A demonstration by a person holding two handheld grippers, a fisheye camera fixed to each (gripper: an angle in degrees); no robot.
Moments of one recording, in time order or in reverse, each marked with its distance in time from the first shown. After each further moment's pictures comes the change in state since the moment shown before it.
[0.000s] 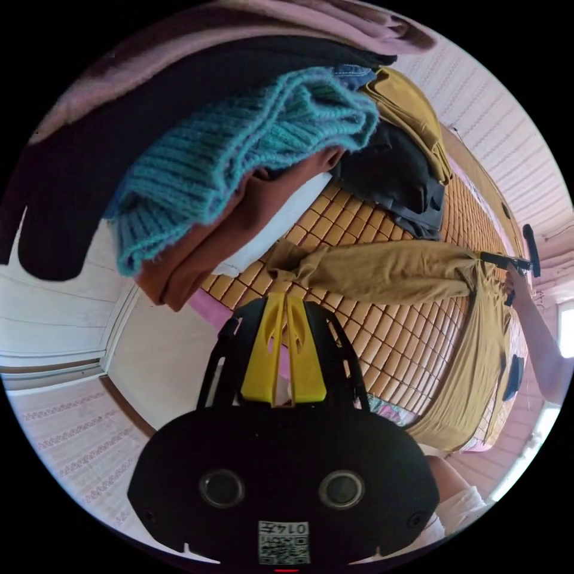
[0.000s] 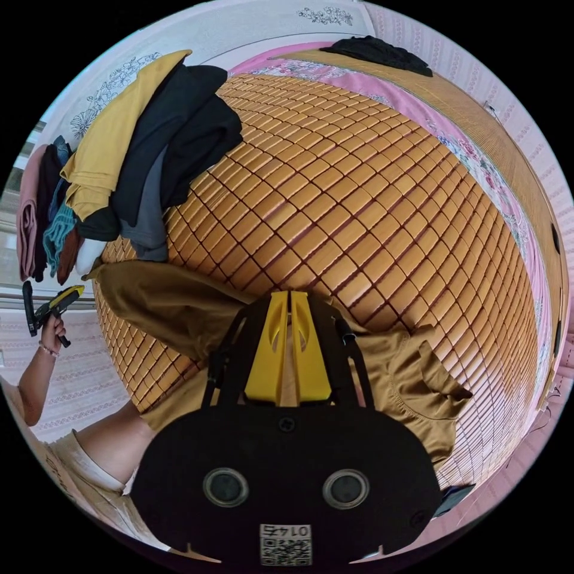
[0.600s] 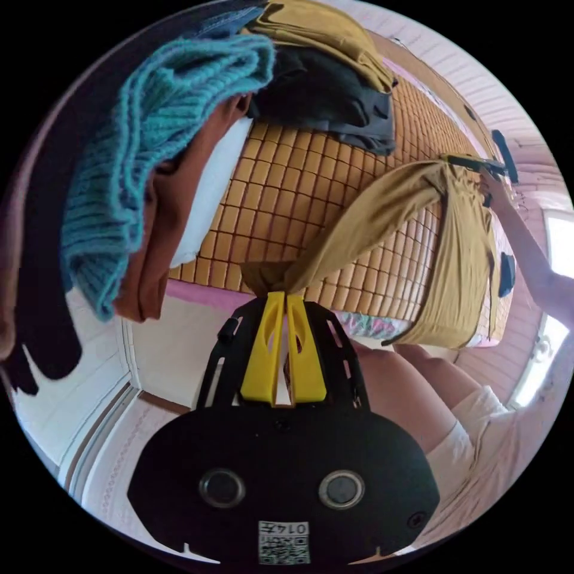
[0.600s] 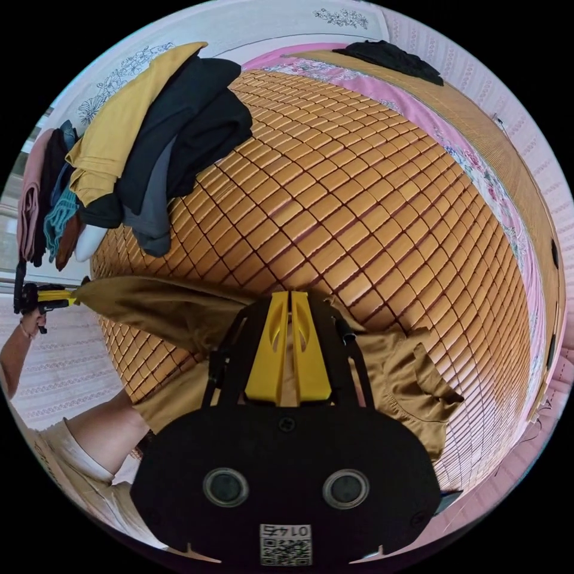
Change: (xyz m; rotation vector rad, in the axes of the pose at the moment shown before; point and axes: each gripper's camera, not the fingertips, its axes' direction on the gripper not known) left arm 0.023 -0.027 -0.015 -0.382 0.074 0.364; right arm -0.014 0.006 -0.010 -0.006 0.007 -0.068
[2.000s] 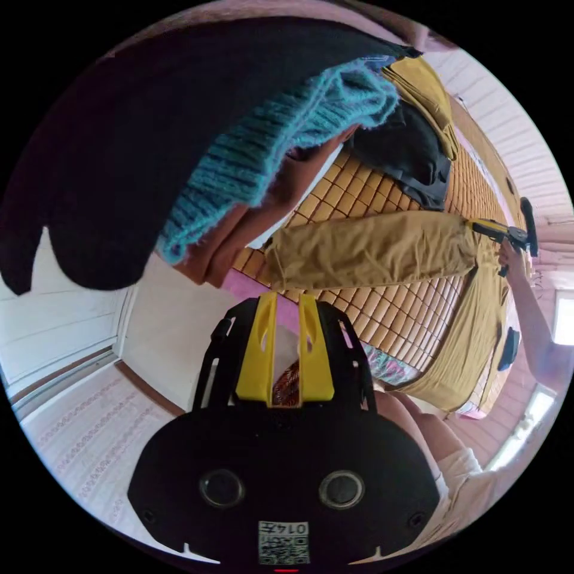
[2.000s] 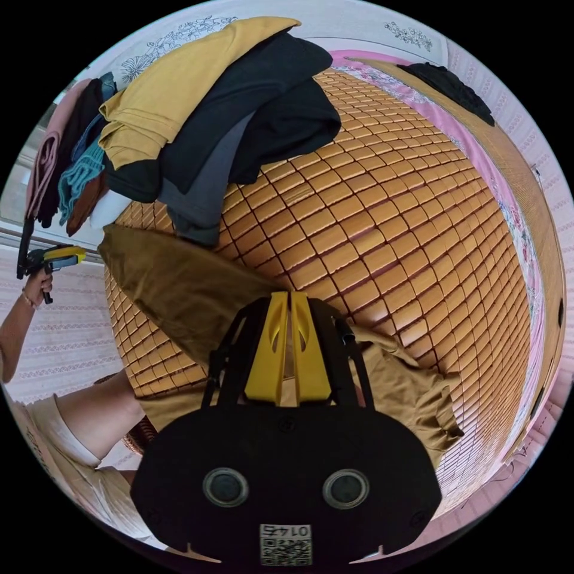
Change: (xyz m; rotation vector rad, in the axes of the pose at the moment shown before) left arm -0.027 0.010 0.002 0.159 -0.027 -0.315; right arm -0.096 -0.011 0.009 -0.032 -0.001 -0.162
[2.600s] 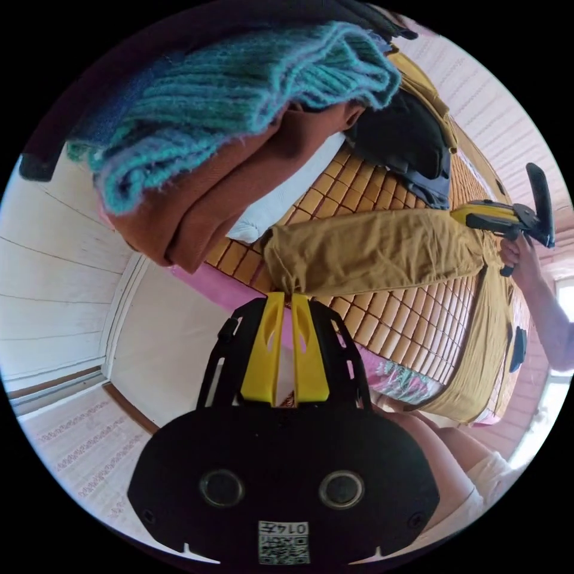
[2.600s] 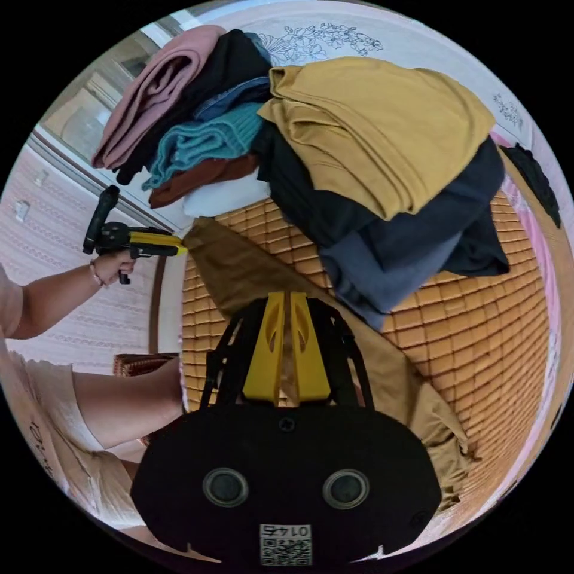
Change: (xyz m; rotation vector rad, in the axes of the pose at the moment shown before) left arm 0.005 0.006 0.035 0.125 0.037 0.045; right arm -0.165 -0.037 -0.027 0.108 -0.232 -0.328
